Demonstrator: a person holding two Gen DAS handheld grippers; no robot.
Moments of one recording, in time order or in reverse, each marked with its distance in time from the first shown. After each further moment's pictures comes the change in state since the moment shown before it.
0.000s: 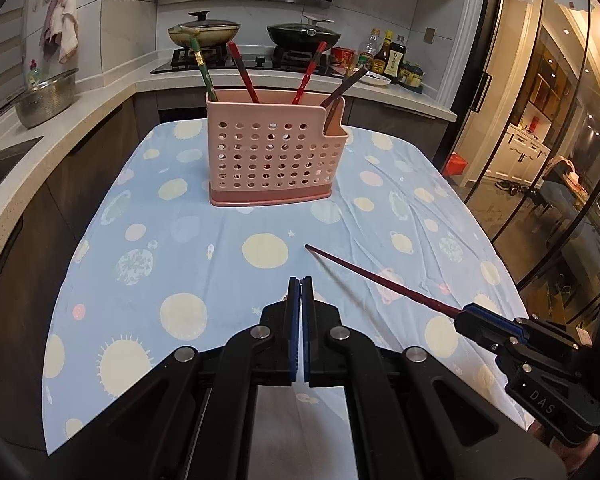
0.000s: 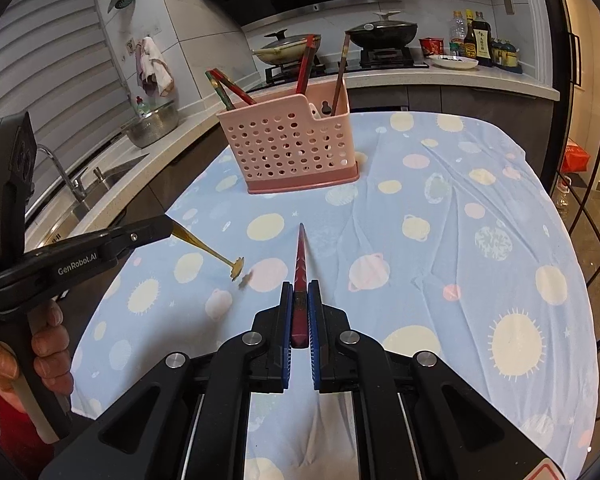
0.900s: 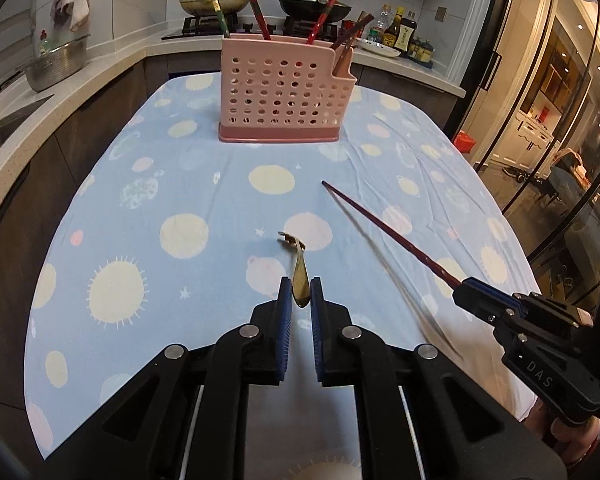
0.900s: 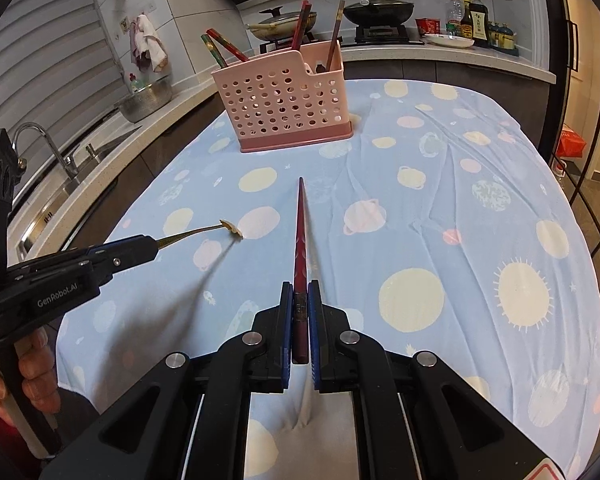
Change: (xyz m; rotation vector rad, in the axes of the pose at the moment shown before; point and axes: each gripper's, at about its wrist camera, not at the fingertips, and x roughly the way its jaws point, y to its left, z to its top) left arm -0.002 0.000 -0.052 -0.036 0.086 0.017; right arm 0.009 0.001 -0.041 -0.004 0.078 -0.035
